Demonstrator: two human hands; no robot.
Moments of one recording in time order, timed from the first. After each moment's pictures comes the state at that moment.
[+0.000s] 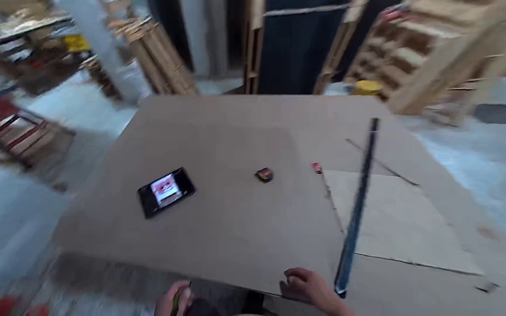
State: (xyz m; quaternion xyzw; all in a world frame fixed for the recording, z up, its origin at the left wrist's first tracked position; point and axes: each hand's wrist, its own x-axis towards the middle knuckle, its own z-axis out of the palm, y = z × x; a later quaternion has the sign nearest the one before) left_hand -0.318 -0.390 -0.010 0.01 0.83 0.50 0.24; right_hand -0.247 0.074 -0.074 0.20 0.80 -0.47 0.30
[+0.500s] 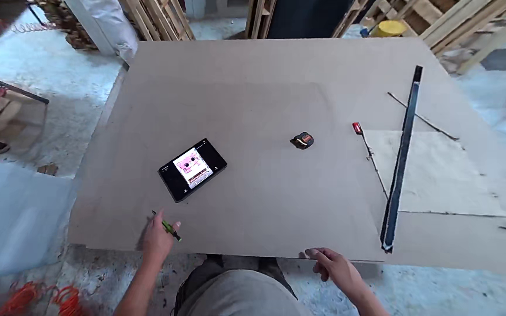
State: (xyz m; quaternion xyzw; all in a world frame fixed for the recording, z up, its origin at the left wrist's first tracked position) left_hand -0.545 -0.540 -0.042 -0.02 0.96 0.22 0.19; right_hand -0.260 -0.077 -0.056 0.45 0.70 -0.51 0.21
